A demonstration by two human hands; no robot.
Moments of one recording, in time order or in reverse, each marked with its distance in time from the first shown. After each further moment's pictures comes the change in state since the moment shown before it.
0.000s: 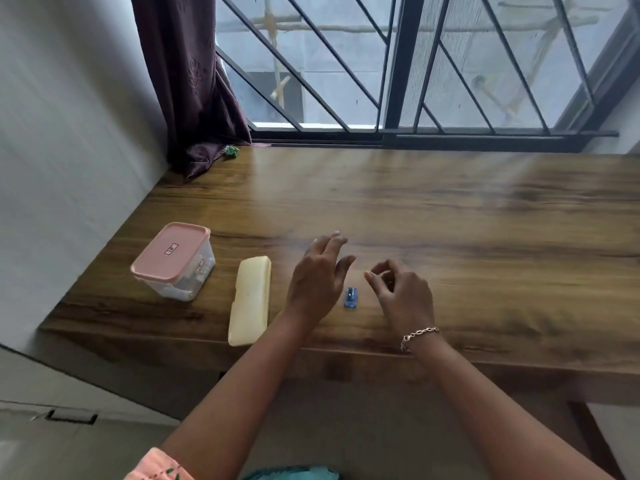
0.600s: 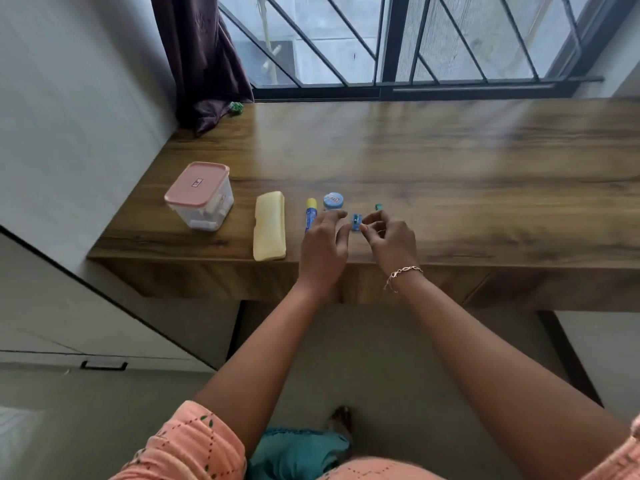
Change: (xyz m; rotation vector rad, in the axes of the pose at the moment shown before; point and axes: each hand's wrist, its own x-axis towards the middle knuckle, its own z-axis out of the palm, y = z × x) left_hand -0.086 0.020 -0.012 -0.148 0.068 -0.130; right_hand -0.064 -0.006 0.012 0.167 -0.004 0.012
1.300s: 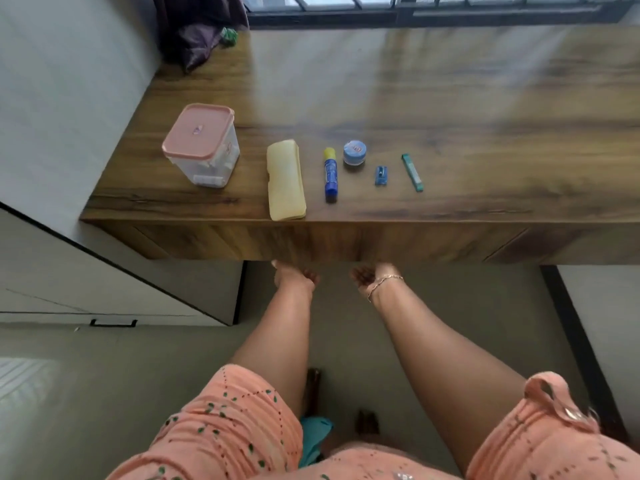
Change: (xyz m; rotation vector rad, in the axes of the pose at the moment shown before) left_hand -0.054 -0.125 0.013 -1.135 0.331 -1.641; right_hand -0.049 0.074 0.113 1.101 0.087 1.221
